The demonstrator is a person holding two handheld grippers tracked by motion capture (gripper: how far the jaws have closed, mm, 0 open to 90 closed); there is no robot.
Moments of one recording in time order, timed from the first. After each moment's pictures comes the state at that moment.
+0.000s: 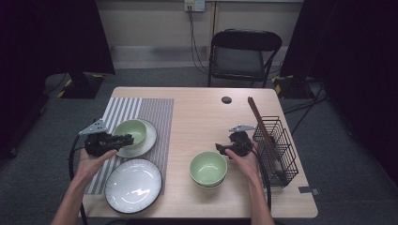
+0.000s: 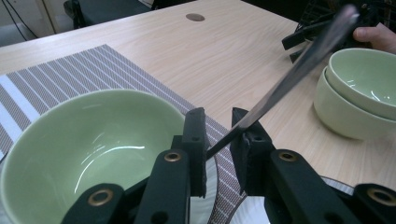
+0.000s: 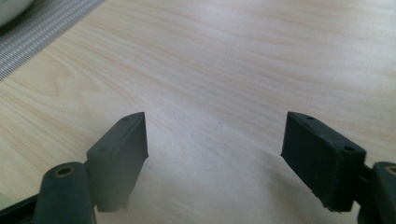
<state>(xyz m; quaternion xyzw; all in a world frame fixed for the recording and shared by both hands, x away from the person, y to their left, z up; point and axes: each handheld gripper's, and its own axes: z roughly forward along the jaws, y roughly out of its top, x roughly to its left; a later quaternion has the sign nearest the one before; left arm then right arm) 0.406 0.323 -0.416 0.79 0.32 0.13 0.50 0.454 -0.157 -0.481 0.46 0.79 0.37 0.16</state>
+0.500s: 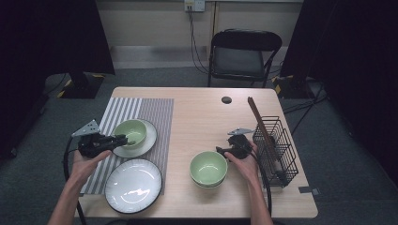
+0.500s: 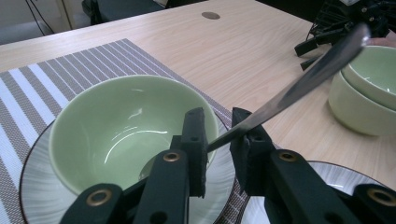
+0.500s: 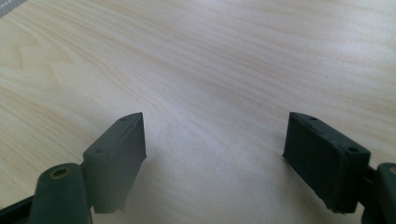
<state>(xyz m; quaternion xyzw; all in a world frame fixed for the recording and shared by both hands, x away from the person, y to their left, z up) 0.402 0.341 -0.419 0.78 0.34 0.14 0.50 0.452 -0.157 -0.495 0.46 0.80 0.35 0.17</state>
